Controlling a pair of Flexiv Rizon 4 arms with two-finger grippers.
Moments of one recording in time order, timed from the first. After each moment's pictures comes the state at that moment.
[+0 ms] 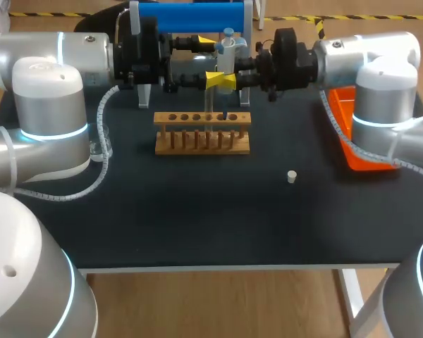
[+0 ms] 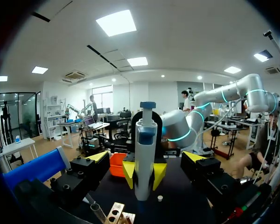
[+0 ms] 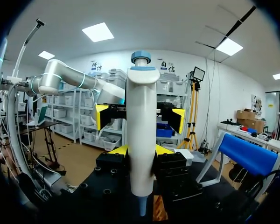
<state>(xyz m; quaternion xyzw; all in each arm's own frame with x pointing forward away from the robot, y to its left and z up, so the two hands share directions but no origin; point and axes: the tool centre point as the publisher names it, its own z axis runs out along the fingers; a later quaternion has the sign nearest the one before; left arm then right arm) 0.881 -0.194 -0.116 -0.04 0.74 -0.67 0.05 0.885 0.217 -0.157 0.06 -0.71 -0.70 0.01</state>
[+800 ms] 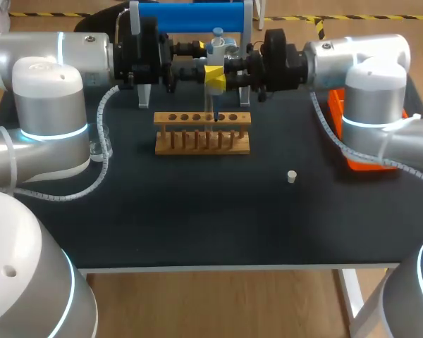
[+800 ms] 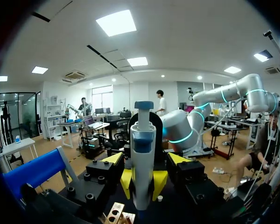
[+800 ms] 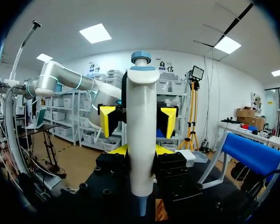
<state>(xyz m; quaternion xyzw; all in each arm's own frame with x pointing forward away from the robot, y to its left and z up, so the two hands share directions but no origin) 0.881 -0.194 -0.116 -0.04 0.74 -0.67 0.05 0.883 0.236 -0.157 0.05 -0.71 -0.70 0.02</state>
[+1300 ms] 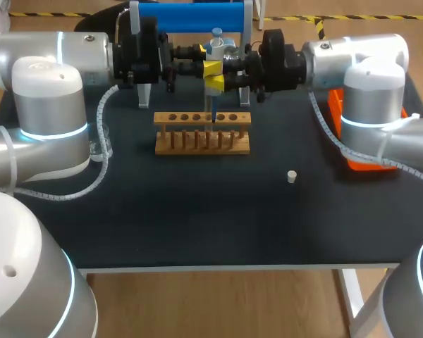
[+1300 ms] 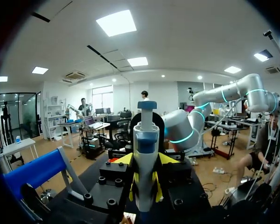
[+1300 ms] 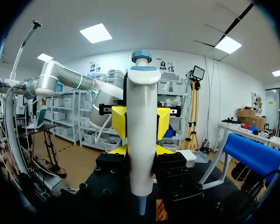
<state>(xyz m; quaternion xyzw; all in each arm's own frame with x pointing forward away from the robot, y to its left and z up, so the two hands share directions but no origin) 0.882 -0.193 -0.116 -0.04 0.74 -0.67 0.05 0.881 0.239 -0.157 0.05 -0.71 -0.70 0.02</state>
